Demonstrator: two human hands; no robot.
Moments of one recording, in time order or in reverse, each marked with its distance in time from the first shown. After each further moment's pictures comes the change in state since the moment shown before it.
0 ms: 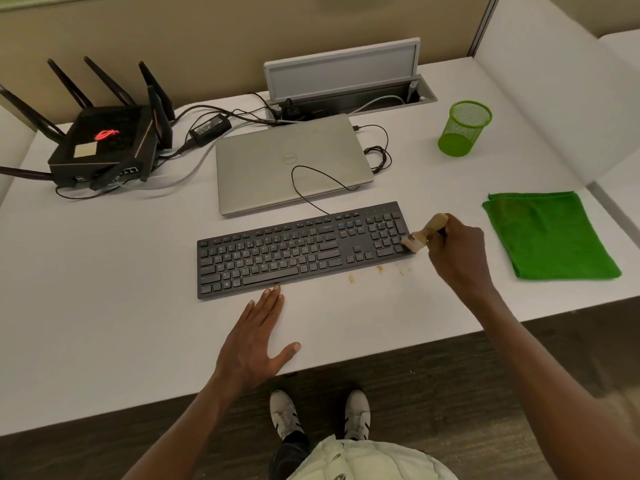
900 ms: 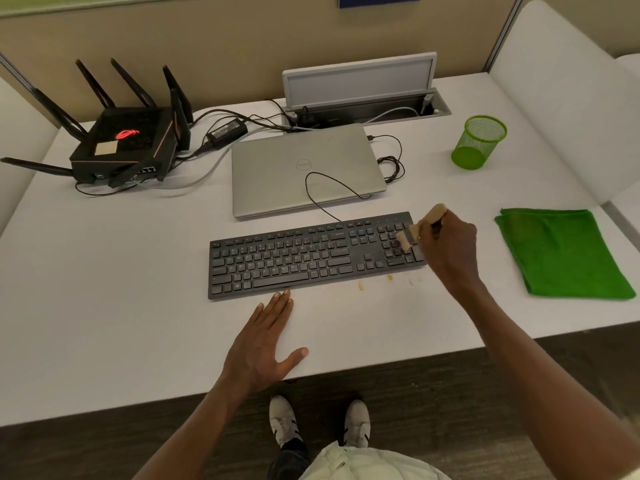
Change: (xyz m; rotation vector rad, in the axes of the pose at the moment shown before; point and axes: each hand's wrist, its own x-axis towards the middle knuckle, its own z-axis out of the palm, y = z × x) left_hand -0.001 0.001 0.001 -0.005 0.036 0.011; right_hand 0.023 -0.025 0.024 0.083 0.036 0.070
